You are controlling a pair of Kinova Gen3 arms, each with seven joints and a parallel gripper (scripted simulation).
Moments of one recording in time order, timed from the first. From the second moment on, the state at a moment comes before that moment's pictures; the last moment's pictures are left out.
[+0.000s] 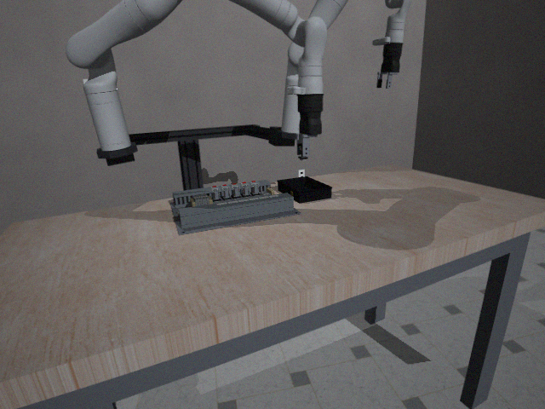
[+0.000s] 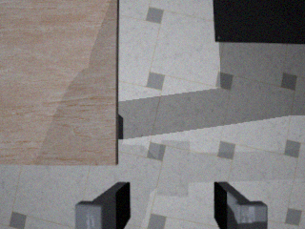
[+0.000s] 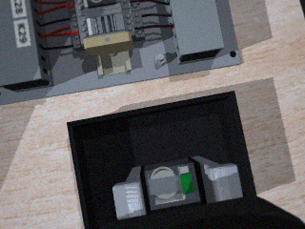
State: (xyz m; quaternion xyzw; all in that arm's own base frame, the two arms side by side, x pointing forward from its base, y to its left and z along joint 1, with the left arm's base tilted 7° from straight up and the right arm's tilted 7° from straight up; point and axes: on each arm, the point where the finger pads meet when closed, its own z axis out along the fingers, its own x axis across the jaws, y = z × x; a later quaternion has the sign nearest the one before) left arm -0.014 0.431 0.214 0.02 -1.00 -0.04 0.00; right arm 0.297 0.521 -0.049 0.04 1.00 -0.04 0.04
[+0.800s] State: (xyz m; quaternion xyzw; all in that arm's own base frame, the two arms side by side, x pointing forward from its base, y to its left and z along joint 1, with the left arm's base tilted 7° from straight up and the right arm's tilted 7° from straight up) left arm -0.014 0.431 0.214 0.02 -1.00 -0.04 0.00; right arm 0.297 0.520 -0.052 0.04 1.00 -0.04 0.04
